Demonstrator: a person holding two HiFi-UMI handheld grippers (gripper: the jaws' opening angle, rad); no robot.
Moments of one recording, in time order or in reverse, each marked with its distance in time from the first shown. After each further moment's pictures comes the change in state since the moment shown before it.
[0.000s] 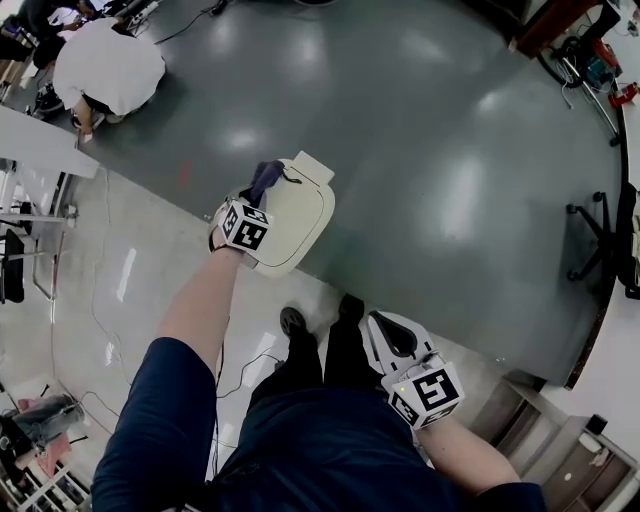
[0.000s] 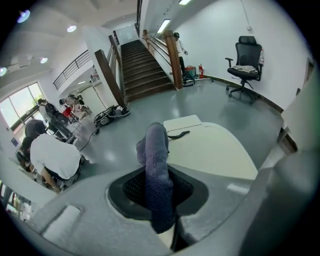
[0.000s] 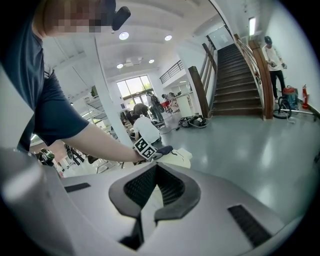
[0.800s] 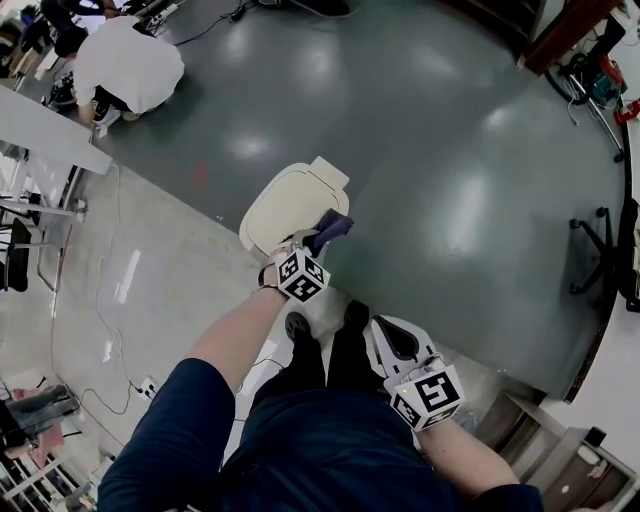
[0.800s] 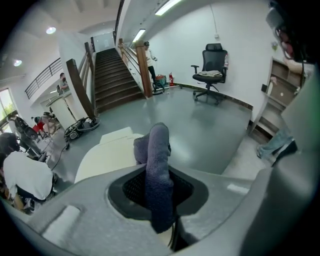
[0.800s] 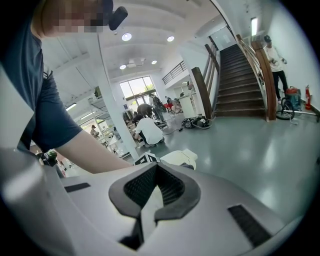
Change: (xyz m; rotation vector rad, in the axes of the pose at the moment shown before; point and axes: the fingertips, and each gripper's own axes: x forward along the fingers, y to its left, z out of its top) left arm -0.041 -0.162 0.010 0.169 -0.111 -0.245; right arm -0.003 0.023 0.002 -0.009 -0.007 0.019
